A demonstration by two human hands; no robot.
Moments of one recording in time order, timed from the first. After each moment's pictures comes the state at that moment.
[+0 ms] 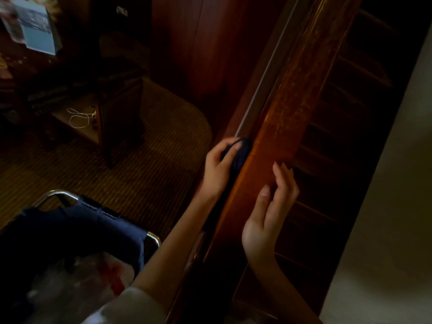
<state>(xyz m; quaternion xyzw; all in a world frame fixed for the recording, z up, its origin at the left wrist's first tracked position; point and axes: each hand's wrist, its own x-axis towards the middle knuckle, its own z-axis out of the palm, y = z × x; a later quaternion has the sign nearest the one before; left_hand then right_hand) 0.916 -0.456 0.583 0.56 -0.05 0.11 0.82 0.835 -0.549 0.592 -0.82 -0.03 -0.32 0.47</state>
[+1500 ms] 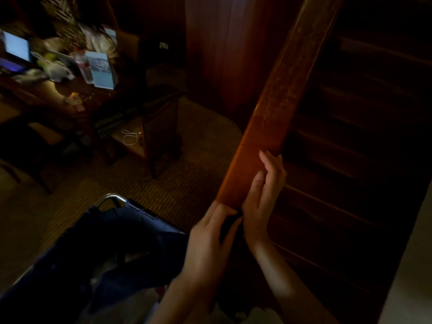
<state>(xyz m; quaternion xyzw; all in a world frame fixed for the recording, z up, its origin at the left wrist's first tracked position) 0.744 -0.476 0.586 0.84 -0.06 0.19 0.50 0.832 -0.563 0.600 -0.77 -0.07 -0.28 0.57</state>
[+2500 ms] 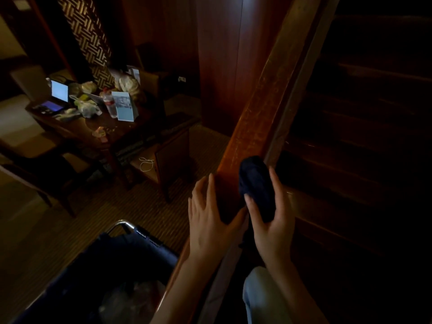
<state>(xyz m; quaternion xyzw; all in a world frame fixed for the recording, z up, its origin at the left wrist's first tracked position) 0.844 -0.527 0.626 0.91 0.12 0.21 0.34 0.876 -0.646 0.640 -0.77 -0.17 -0.25 0.56</state>
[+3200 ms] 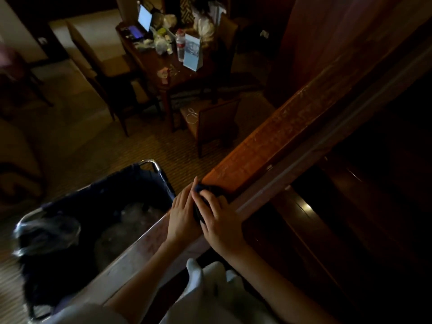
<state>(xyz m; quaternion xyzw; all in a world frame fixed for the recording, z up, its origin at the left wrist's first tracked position) 0.861 -0.564 0.636 0.89 0.31 0.20 0.26 0.937 -0.664 0.677 -0.78 -0.56 -0.13 0.22</state>
